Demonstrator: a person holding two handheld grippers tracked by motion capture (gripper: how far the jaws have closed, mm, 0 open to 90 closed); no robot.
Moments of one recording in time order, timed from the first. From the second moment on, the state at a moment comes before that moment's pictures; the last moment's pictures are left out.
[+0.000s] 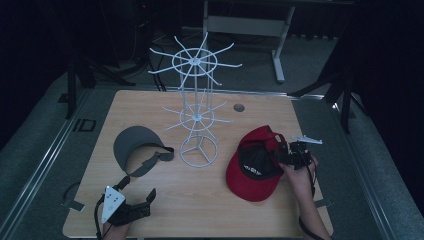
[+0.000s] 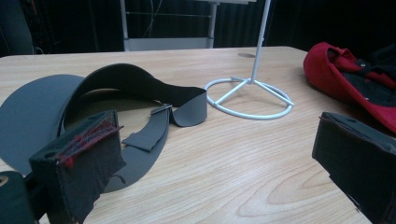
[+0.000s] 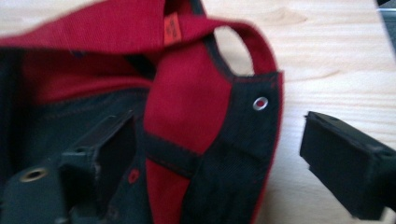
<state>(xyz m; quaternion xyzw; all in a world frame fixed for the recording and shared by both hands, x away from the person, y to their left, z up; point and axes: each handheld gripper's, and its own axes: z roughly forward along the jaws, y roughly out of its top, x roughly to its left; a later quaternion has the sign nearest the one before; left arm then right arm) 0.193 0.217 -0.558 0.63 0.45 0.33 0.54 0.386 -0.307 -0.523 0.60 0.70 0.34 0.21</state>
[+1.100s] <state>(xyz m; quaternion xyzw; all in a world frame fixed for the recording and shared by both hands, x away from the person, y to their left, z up) 0.194 0.216 -0.559 0.63 0.45 0.32 0.54 0.372 -0.281 -0.507 0.51 0.76 0.32 0.24</state>
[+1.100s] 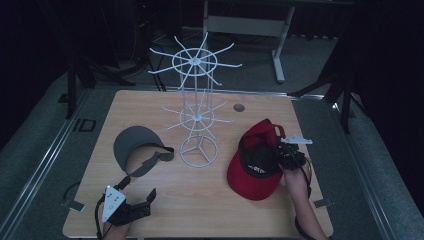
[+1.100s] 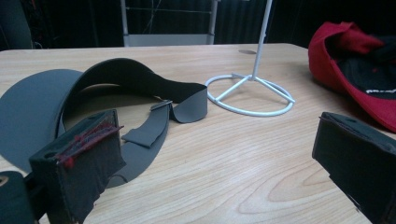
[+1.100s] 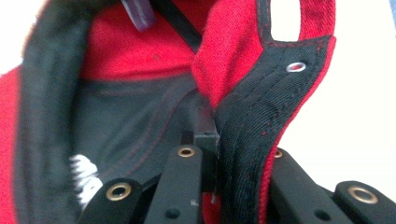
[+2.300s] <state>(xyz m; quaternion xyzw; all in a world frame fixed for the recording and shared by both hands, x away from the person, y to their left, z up) 0.198 0.190 -0.512 0.68 0.43 0.24 0.54 0.305 -0.297 -0.393 0.43 0.73 0.44 0.30</state>
